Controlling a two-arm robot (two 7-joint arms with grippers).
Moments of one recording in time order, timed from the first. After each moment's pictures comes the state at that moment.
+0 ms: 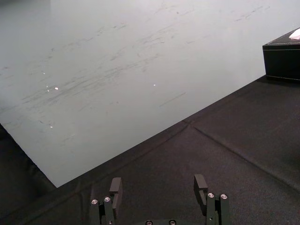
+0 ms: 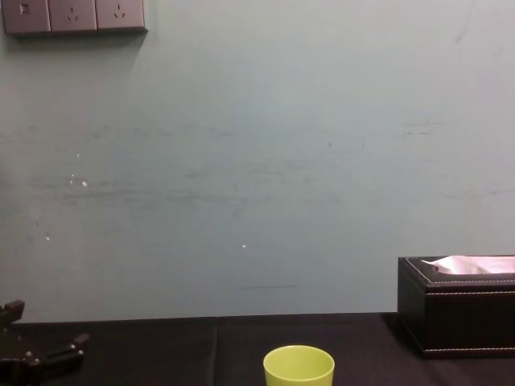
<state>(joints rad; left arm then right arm) -0.20 0.60 0.45 -1.41 -0.25 -0.12 0.03 -0.12 0.59 -0.30 -1.79 0.37 0.30 0.34</state>
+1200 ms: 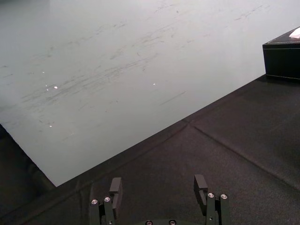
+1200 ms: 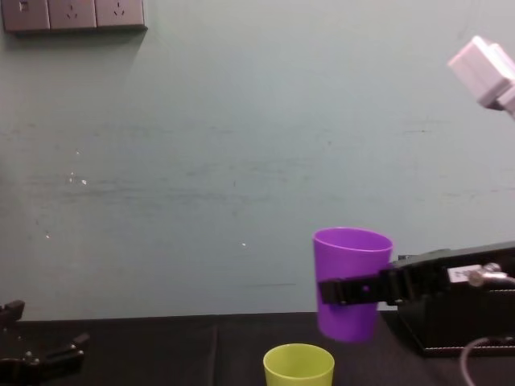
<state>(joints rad) -0.20 0.60 0.45 -1.41 -0.25 -0.12 0.03 0.37 0.48 -0.43 -1.64 0.45 0.50 0.41</state>
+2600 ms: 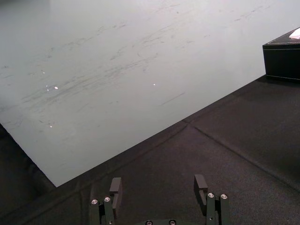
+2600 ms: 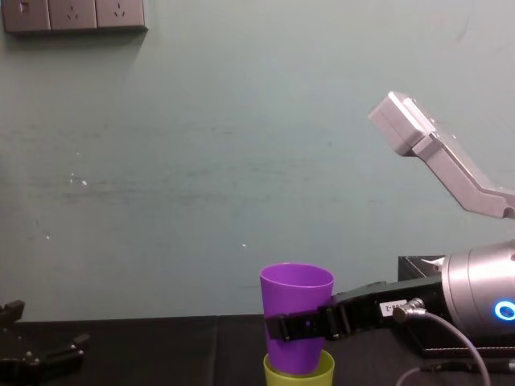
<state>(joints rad) -0.20 0.60 0.45 -1.41 -0.25 -0.12 0.03 0.49 0.40 -0.56 -1.45 0.44 0.45 0.43</state>
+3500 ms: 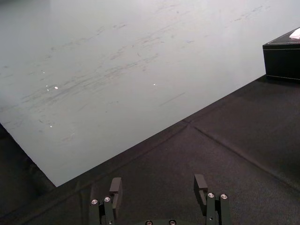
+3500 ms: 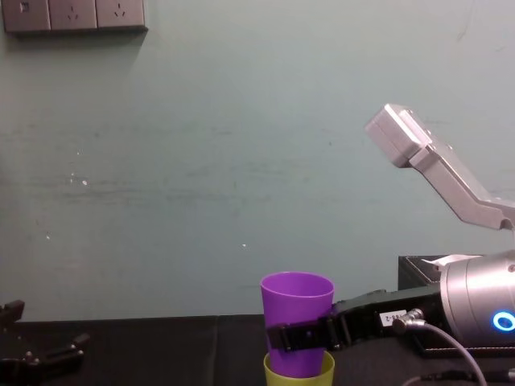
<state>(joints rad) -0.20 0.60 0.45 -1.41 -0.25 -0.12 0.03 0.49 0.39 -0.57 -1.43 0.42 0.43 0.43</state>
